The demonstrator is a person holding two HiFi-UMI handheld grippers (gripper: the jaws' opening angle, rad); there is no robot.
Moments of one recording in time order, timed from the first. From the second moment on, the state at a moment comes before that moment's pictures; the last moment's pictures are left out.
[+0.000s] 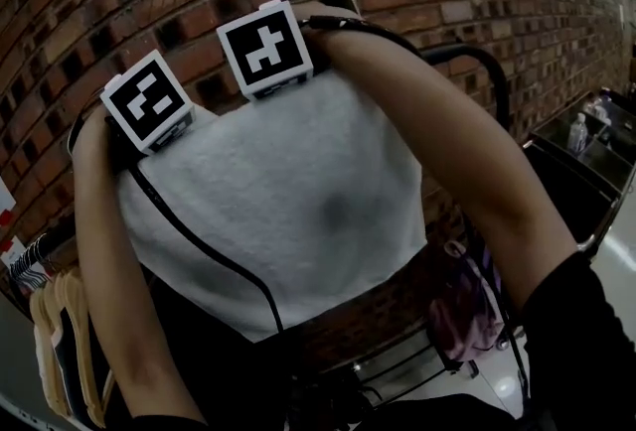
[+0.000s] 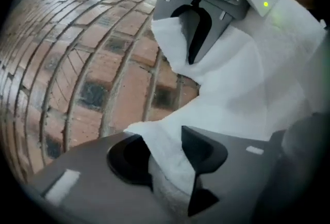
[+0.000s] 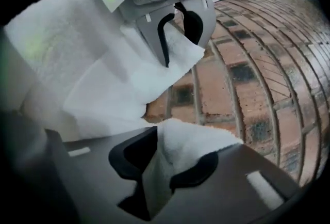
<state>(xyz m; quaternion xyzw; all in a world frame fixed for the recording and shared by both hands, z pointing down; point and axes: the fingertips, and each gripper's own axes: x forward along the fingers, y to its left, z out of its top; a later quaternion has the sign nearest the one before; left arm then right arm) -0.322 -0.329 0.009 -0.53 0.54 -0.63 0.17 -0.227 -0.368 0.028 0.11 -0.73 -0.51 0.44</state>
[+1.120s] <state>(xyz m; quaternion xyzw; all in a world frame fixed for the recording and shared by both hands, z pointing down) -0.365 -0.292 0.003 -0.59 0.55 -0.58 0.10 -0.187 -0.394 0.059 0.13 -0.76 -0.37 0.51</state>
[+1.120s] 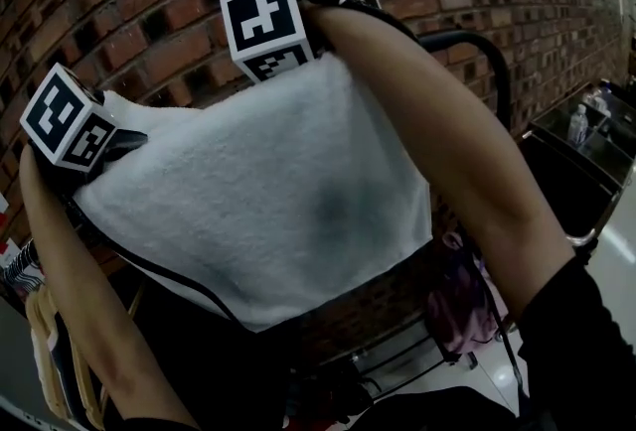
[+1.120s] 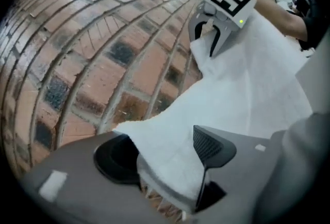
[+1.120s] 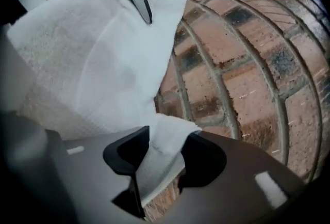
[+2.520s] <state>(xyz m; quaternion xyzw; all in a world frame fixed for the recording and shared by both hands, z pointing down) -0.438 -0.255 -0.018 -0.56 0.62 -0.54 0.10 -0.160 -0.411 0.082 0.15 -0.73 -0.31 0.59</state>
